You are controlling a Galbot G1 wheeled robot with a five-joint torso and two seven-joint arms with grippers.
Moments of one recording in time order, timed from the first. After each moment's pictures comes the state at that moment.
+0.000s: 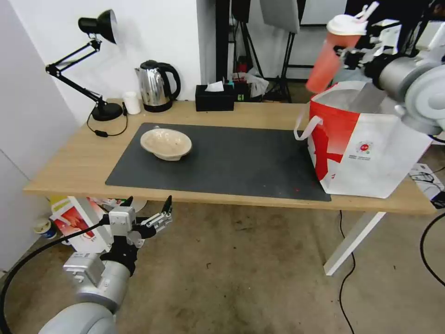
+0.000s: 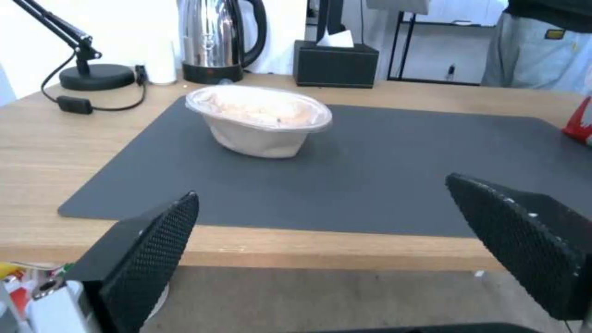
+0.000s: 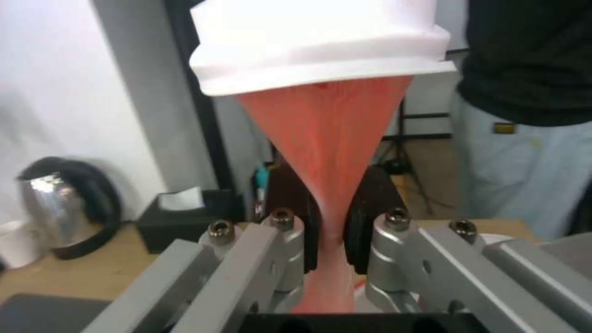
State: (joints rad) left arm 1.76 -1.40 -0.57 -2.50 -0.31 0.36 -0.05; right arm -0.20 0.53 0.04 1.85 1.47 -0.48 0.53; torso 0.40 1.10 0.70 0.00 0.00
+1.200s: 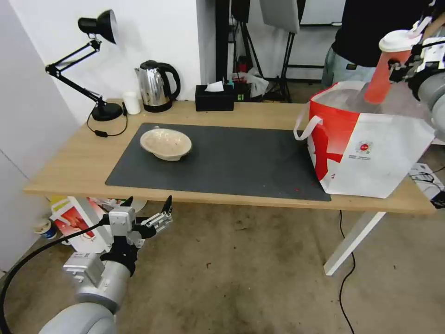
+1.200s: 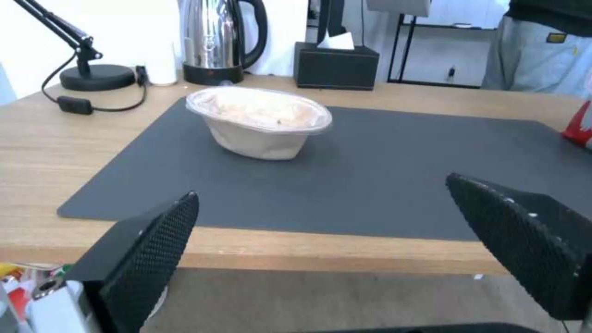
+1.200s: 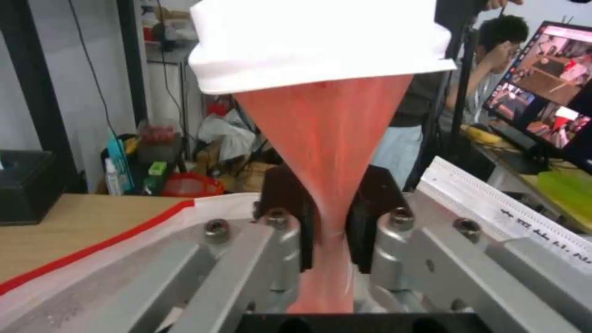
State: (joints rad) left arm 1.76 -1.41 -0.57 -2.50 -0.32 0.36 -0.05; right arm -0.32 0.40 0.06 1.81 1.26 -0.50 0.57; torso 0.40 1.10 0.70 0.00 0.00
